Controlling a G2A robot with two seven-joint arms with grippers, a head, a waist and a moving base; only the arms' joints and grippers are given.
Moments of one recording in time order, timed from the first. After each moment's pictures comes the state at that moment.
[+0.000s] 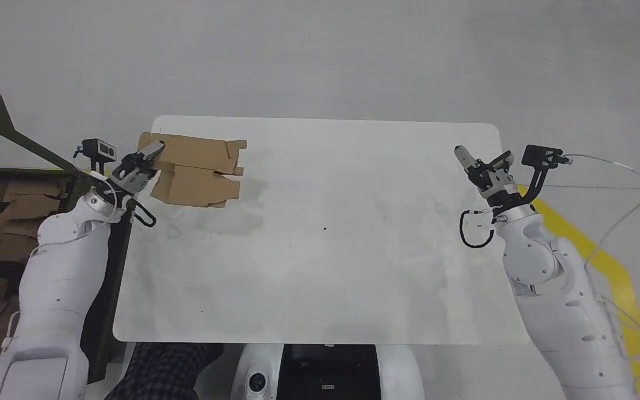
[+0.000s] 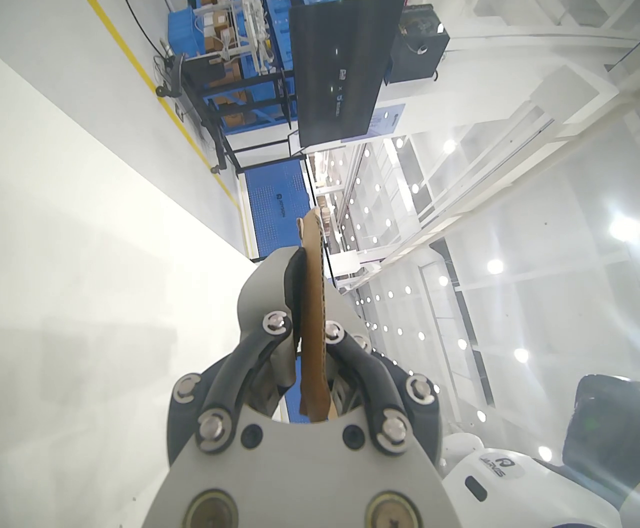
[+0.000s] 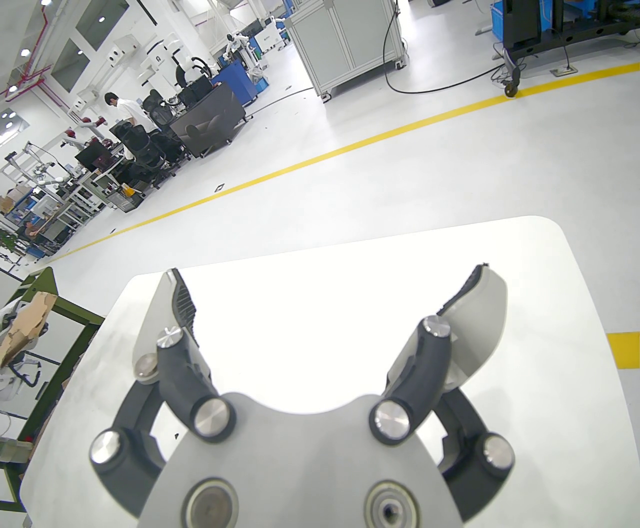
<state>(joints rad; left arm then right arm) 1.08 -0.91 -1.47 -0.87 -0.76 -0.61 -1.03 -1.33 -1.04 1.39 -1.60 -0.56 -0.16 0.04</state>
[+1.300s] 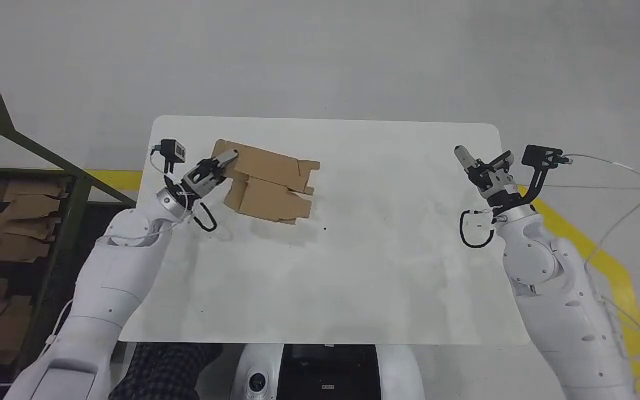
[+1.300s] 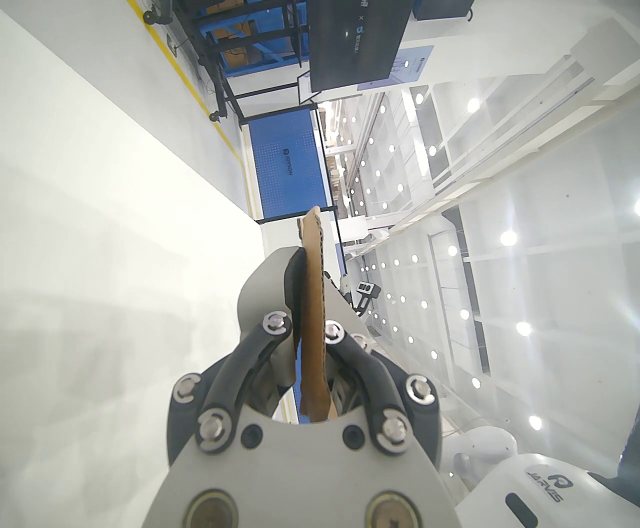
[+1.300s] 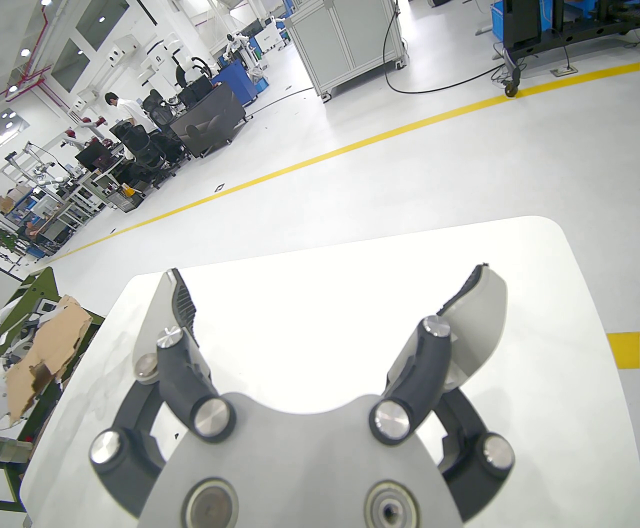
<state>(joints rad) 1.14 -0.98 -1.29 -1.16 -0.57 -0.51 -0.75 -1.33 -1.04 1.39 -1.60 -0.56 -0.16 0.04</state>
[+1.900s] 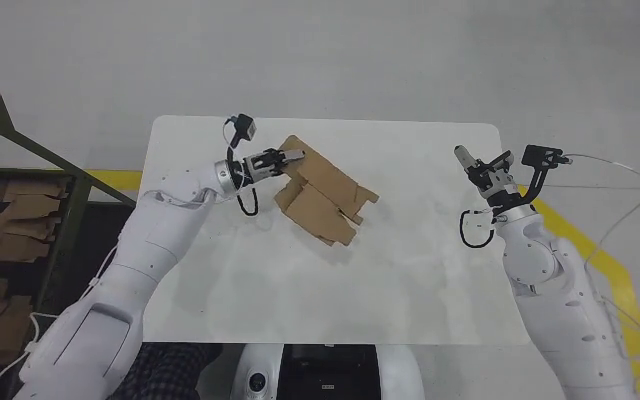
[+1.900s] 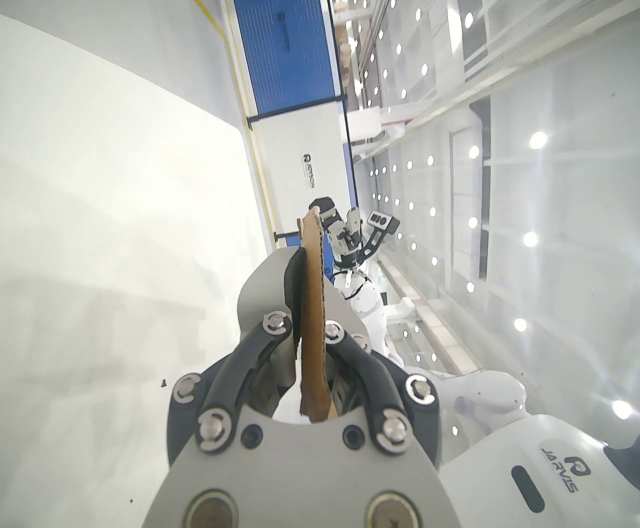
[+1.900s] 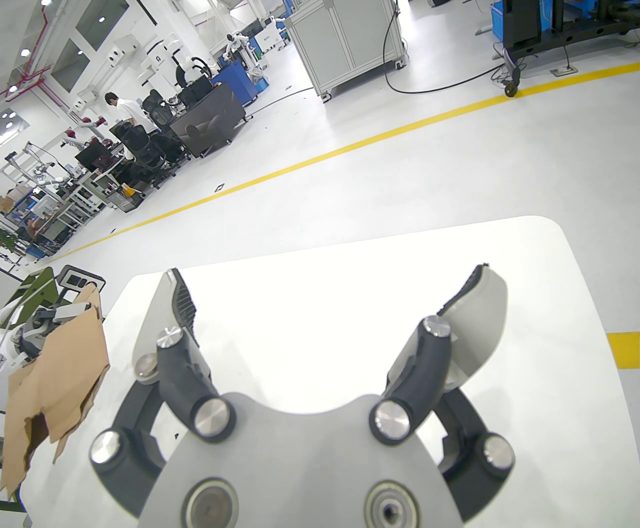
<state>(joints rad) 0.80 -1.10 -0.96 -1.00 -0.50 -0.49 -0.96 -1.33 -1.04 1.39 -1.60 -0.56 -0.16 0.04</state>
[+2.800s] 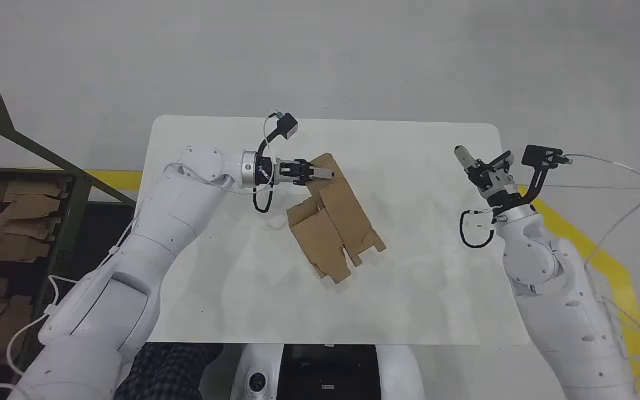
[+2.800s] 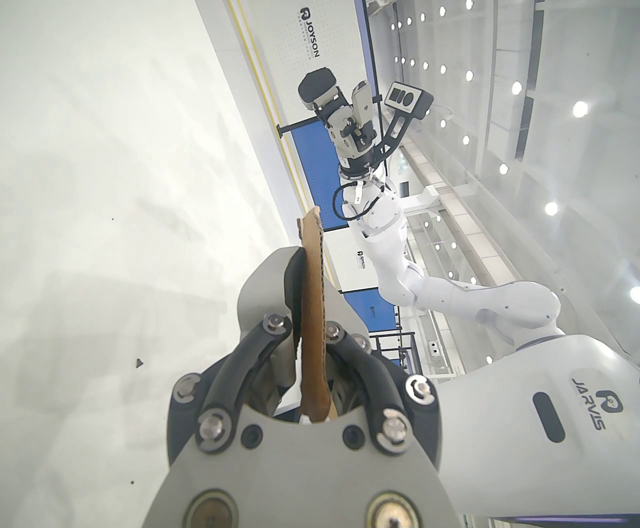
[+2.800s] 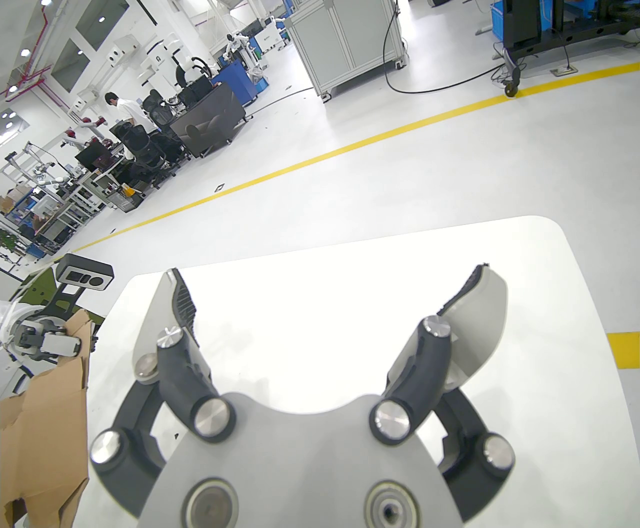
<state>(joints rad) 0.64 -1.17 -0.83 -0.89 -0.50 -0.55 -1.22 -1.33 -1.04 1.39 -1.60 -0.56 -0.16 0.04</state>
